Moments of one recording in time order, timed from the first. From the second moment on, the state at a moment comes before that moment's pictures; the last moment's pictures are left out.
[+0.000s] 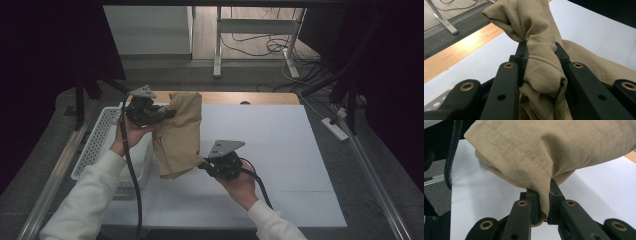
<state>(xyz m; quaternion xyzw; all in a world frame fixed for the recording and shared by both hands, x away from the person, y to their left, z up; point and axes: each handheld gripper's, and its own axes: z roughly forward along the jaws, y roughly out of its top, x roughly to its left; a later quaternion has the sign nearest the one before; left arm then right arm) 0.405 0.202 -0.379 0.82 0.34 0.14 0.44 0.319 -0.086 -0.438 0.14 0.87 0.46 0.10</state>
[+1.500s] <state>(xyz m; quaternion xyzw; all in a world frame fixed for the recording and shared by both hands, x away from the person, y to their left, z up) 0.398 0.258 -0.367 0.80 0.37 0.17 0.43 0.327 -0.028 -0.429 0.12 0.86 0.48 0.09</state>
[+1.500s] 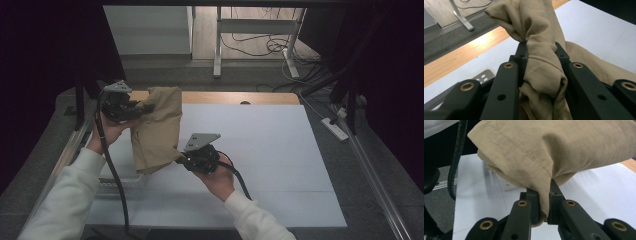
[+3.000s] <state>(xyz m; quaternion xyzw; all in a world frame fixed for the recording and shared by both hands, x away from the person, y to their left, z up) 0.389 0.332 -0.378 0.78 0.42 0.17 0.43 0.335 0.043 -0.436 0.10 0.86 0.49 0.06</state>
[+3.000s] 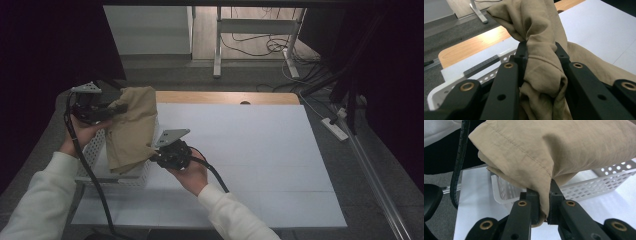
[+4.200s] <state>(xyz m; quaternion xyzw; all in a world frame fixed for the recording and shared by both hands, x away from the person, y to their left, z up) 0.409 0.374 -0.432 0.78 0.46 0.13 0.39 0.343 0.106 -0.471 0.09 0.88 0.46 0.02</state>
